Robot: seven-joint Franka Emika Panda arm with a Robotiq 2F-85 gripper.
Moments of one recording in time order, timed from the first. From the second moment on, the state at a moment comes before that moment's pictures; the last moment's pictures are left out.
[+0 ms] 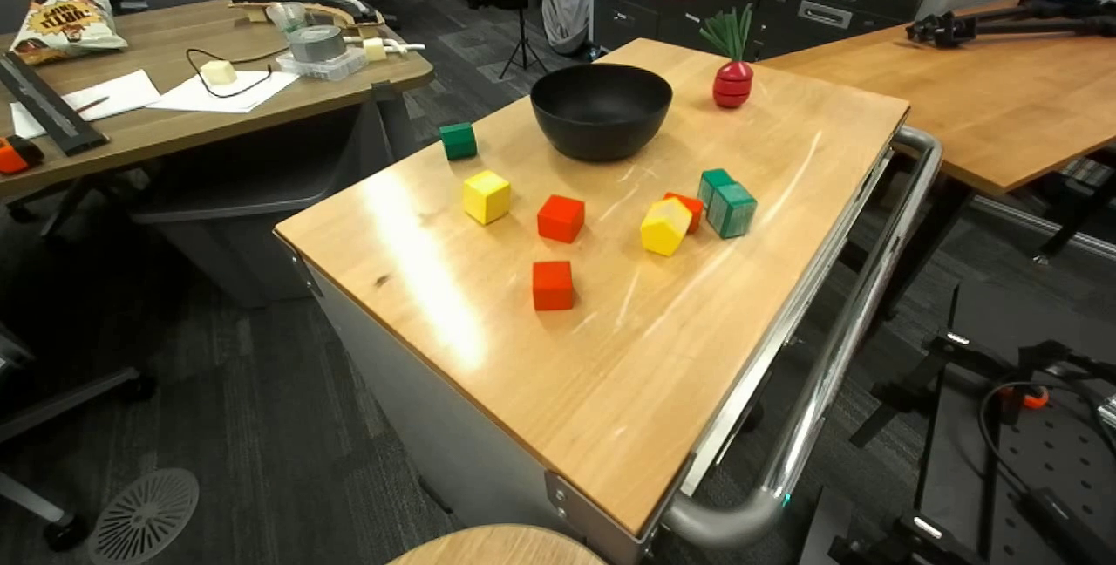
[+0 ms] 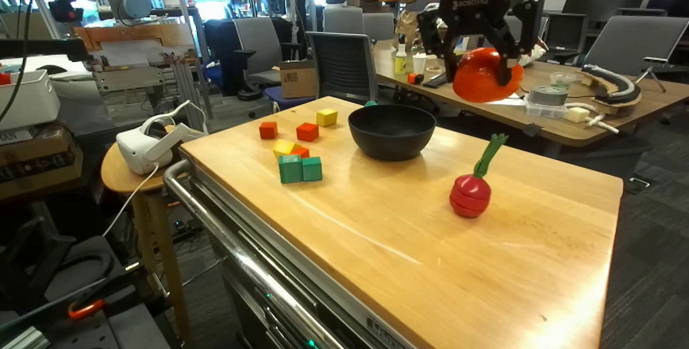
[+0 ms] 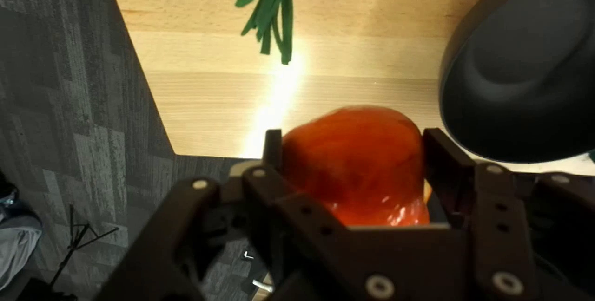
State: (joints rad) arm -0.15 0.11 -0.17 -2.00 -0.04 2.46 -0.28
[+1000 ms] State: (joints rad) arm -0.19 0.67 -0.18 -1.34 -0.10 2.07 -0.24
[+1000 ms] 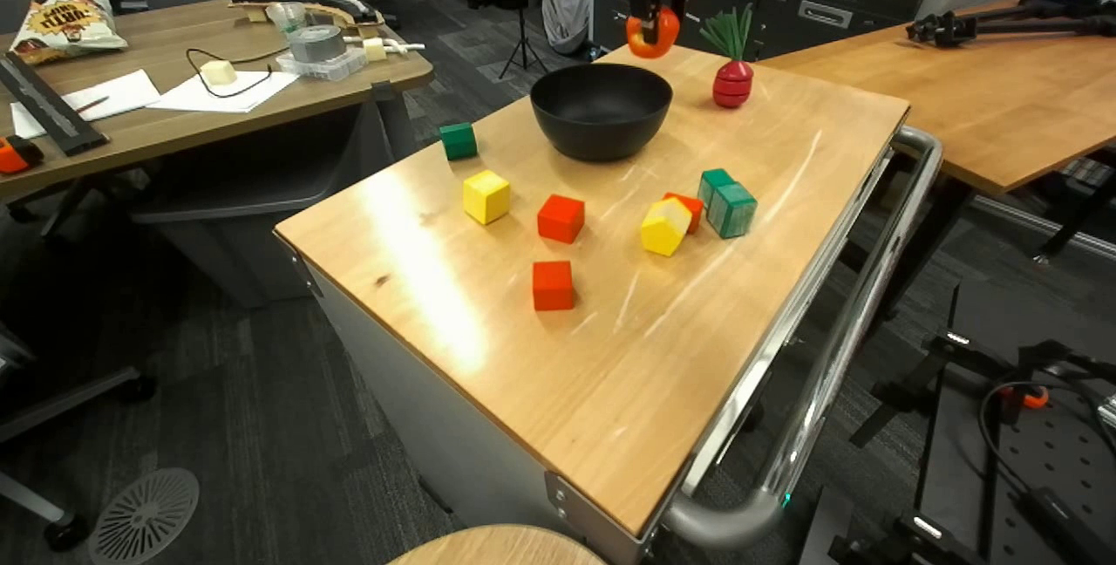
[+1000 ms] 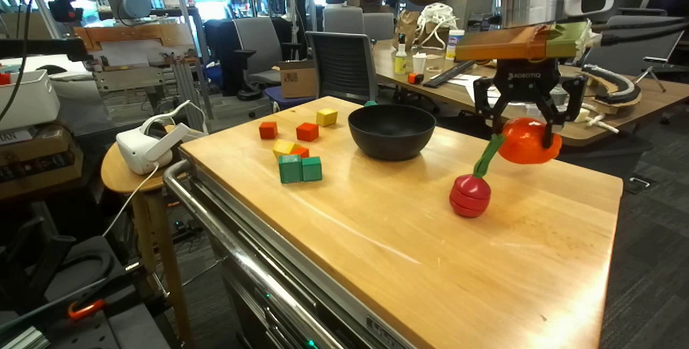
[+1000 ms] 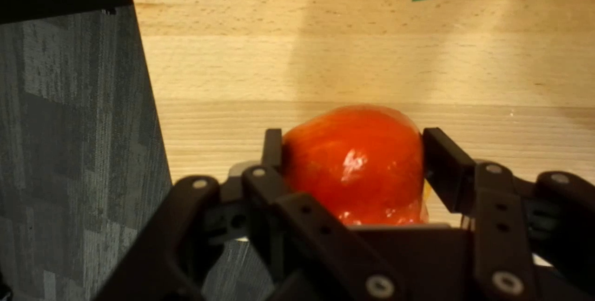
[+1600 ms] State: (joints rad) arm -0.21 0.79 -0.17 -1.16 -0.10 1.94 -0.23
